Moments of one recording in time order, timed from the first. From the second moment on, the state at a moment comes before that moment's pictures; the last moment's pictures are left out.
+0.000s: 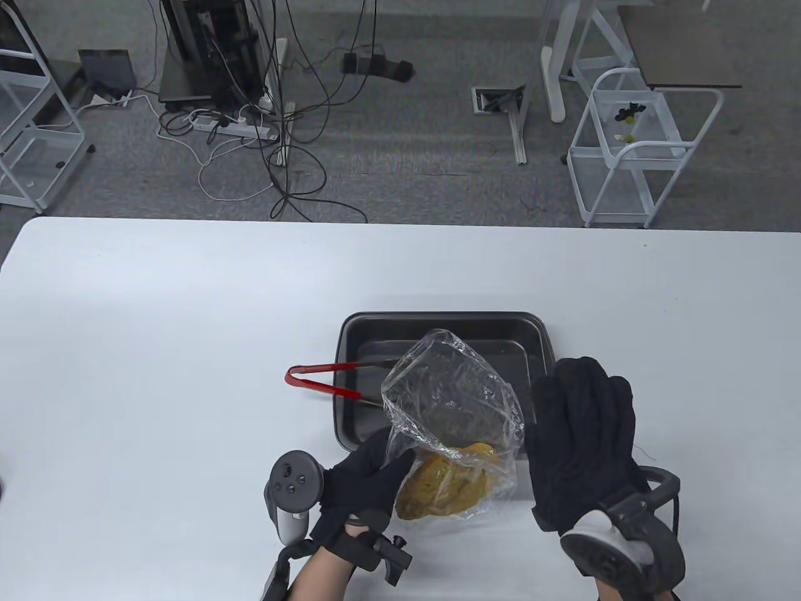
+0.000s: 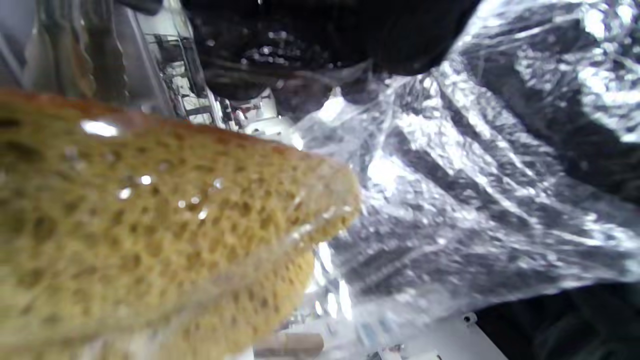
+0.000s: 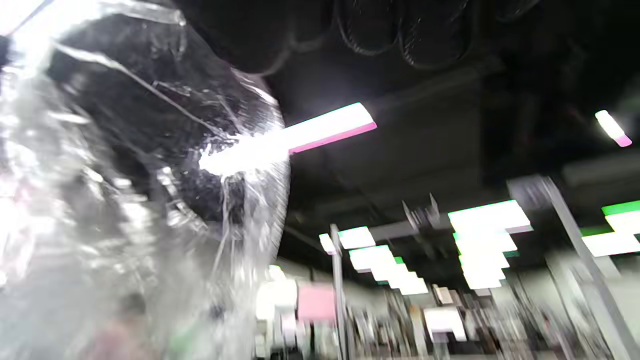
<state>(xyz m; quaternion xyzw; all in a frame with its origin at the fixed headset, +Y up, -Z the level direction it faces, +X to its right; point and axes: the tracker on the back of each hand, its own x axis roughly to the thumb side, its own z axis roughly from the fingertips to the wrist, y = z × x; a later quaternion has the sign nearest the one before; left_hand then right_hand) -0.118 -0.739 -0.200 0.00 -0.13 0.65 0.75 0.178 -0.576 -0.156 0.17 -0.33 0.91 0.18</state>
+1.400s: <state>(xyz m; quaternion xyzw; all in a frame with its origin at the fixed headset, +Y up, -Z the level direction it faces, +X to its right) -0.106 -0.734 -0.207 -0.24 -0.34 0.55 0.73 0.190 -0.710 -0.206 0.32 0.02 0.78 0.53</state>
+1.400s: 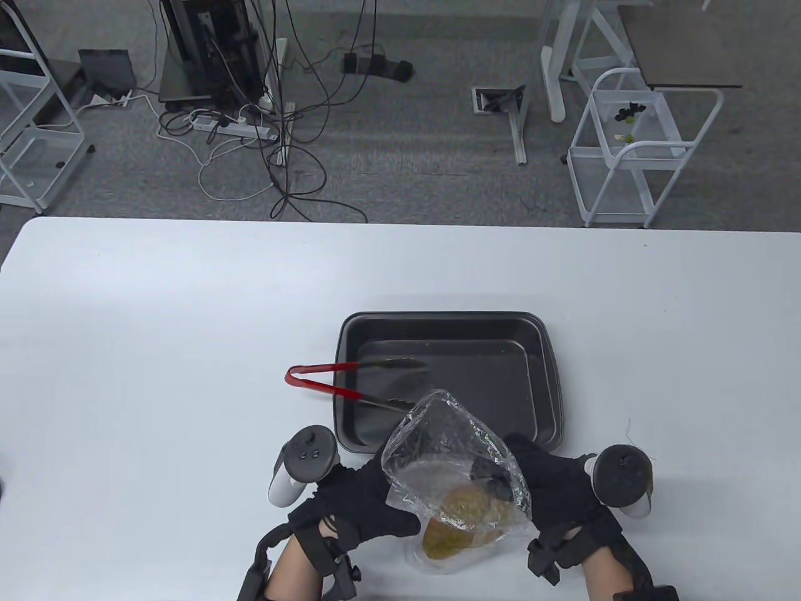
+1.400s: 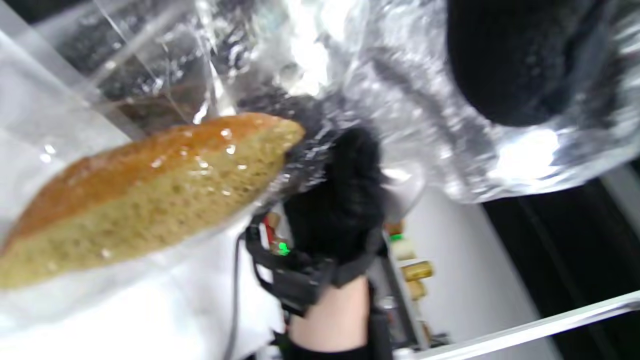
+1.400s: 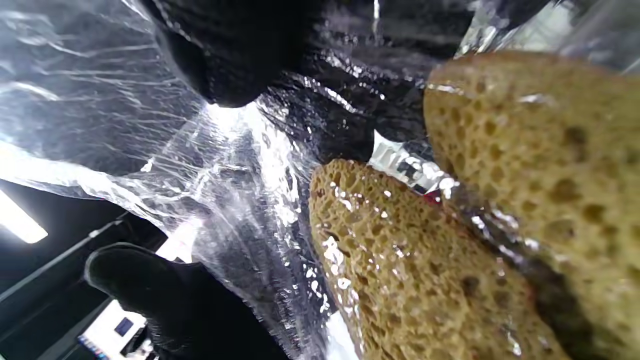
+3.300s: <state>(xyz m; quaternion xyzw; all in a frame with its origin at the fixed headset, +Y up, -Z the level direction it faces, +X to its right) -0.081 -0.746 -0.197 -0.11 -0.22 0.63 0.74 0.145 -0.708 -0.166 0.19 -0.16 0.89 0.39</state>
